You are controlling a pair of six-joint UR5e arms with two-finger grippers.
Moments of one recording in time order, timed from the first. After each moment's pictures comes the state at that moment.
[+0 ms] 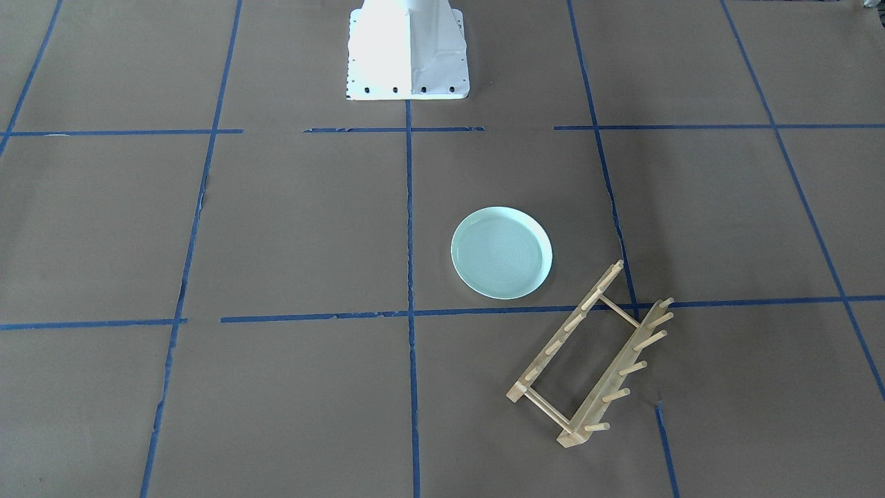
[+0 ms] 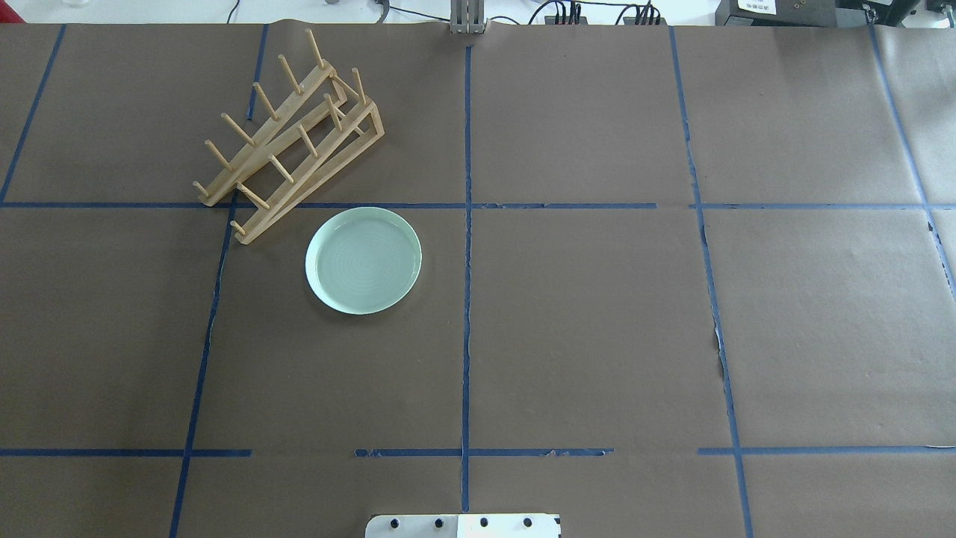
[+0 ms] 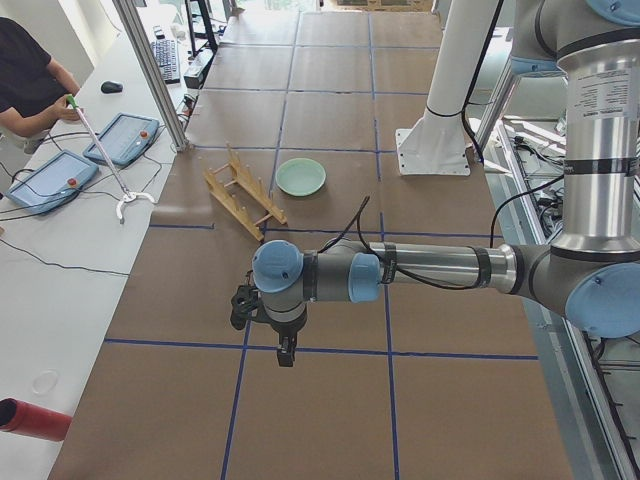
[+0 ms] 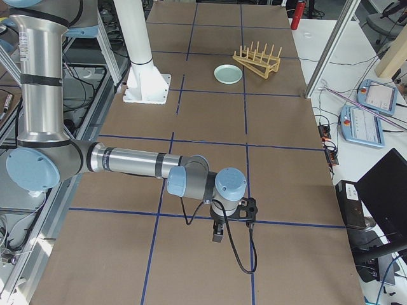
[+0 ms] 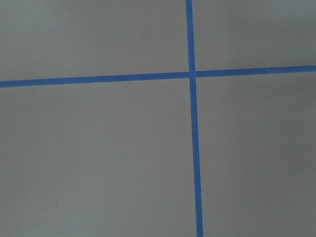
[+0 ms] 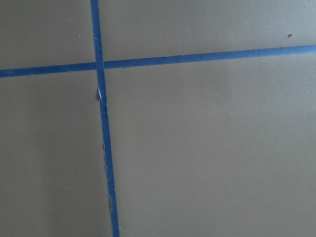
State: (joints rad) left arm -1.60 -1.49 -1.68 -1.52 -2.35 0.08; right arm 1.62 -1.62 1.56 -1.63 2.31 -0.02
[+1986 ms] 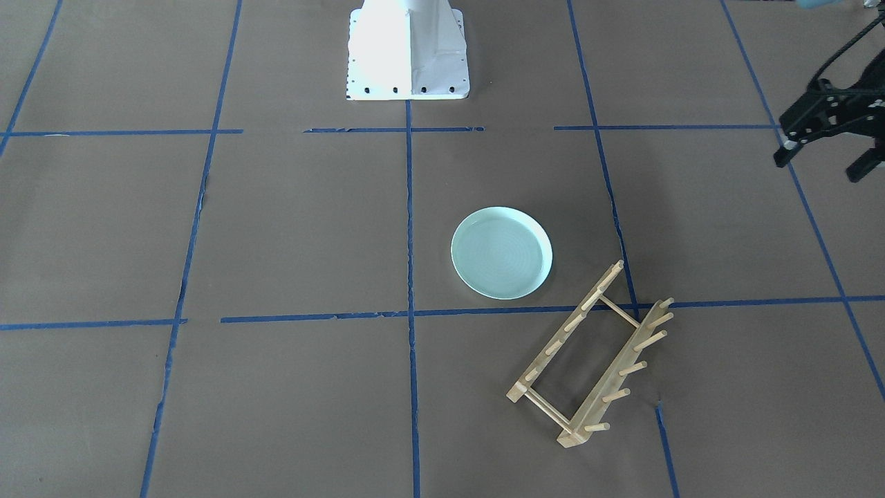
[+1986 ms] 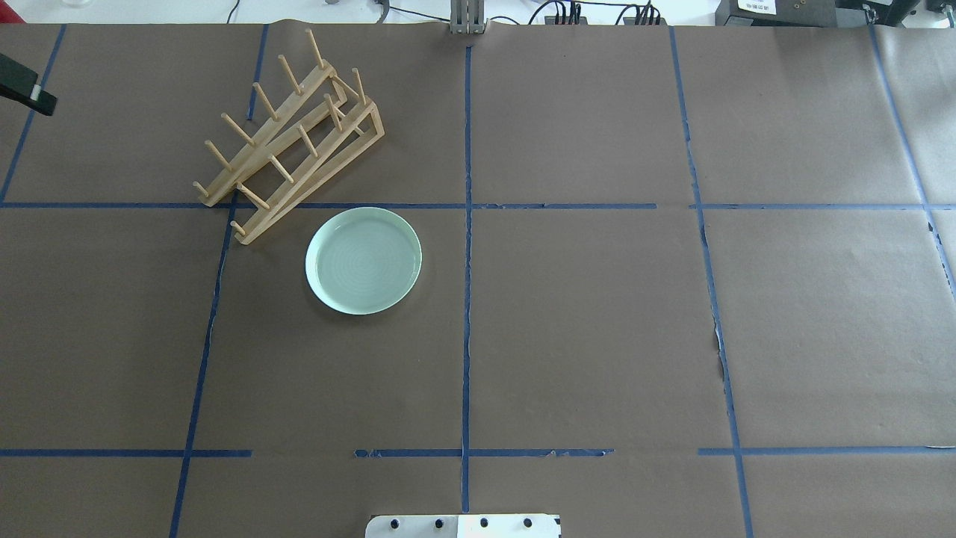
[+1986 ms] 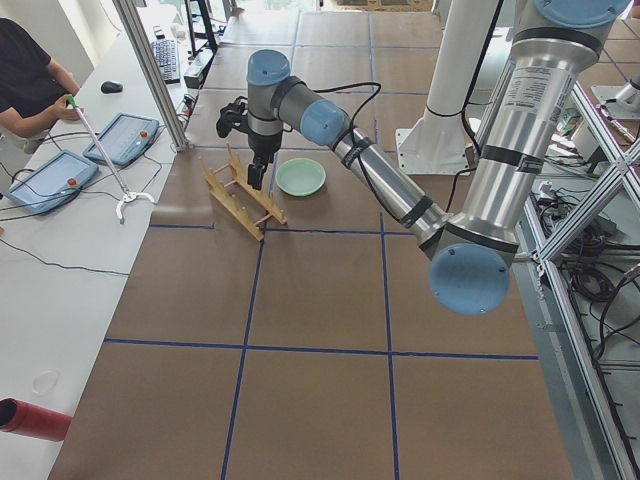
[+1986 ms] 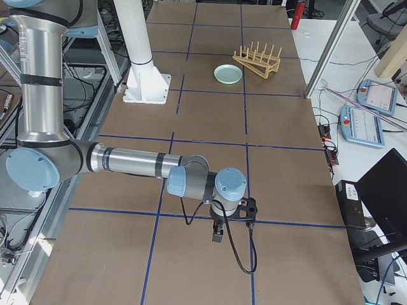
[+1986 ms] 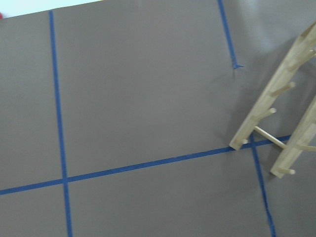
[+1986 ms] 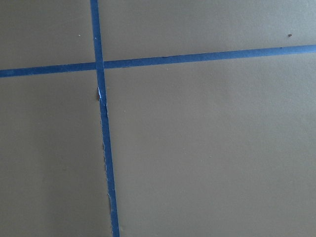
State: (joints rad) left arm -1.23 -1.89 -2.06 -1.39 -2.30 -0.46; right arm 1.62 -1.62 1.56 -1.63 2.31 -0.02
